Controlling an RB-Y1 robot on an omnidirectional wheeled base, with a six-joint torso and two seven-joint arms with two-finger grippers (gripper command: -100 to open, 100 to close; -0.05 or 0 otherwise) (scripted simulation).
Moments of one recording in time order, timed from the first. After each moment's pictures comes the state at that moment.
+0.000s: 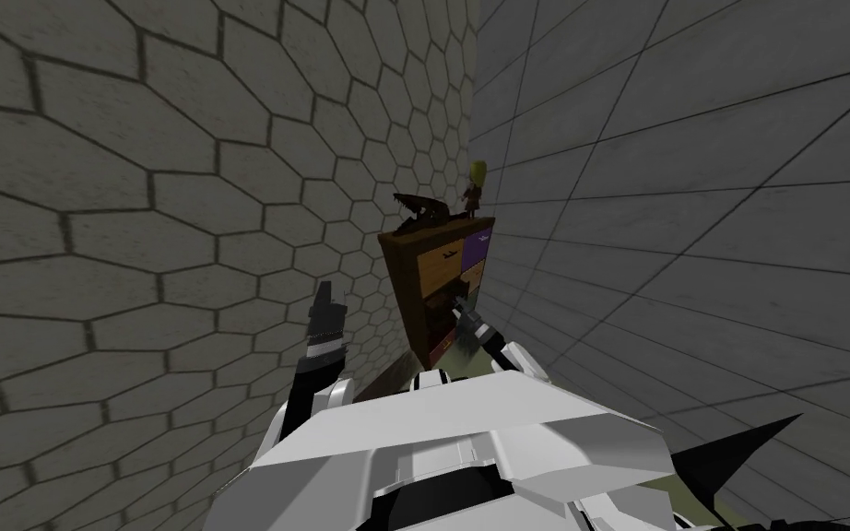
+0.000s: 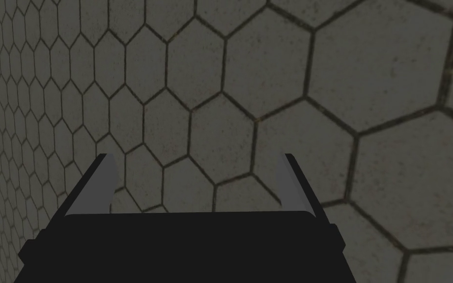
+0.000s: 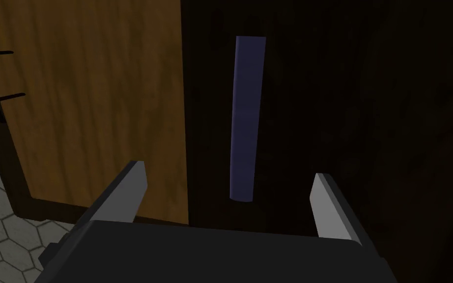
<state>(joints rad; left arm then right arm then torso) 0.47 0.02 -0.04 -2.24 -0.09 -0.44 -0.12 0.22 -0.12 -0.06 -1.53 0.87 -0.68 2.13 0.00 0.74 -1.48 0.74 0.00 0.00</state>
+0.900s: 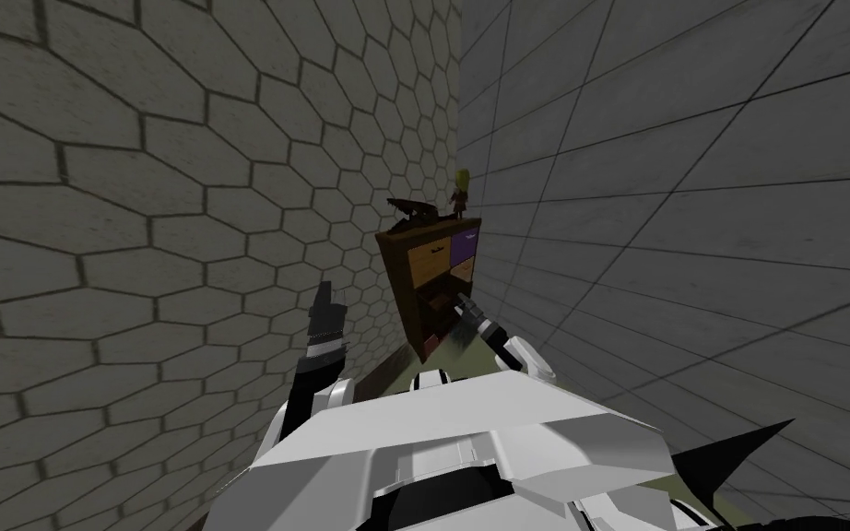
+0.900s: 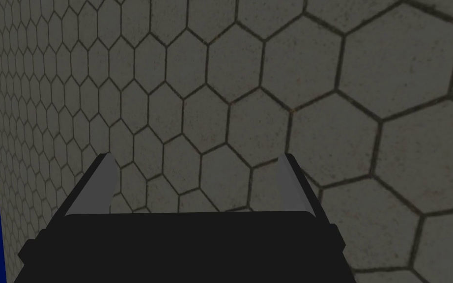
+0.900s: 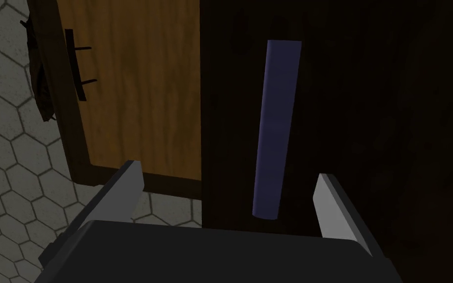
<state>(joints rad) 0.47 0.02 -0.04 -2.24 -0.09 -0.44 -0.12 0.20 -0.18 -0.05 -1.56 0.88 -0.64 2.06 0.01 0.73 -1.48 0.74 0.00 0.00</state>
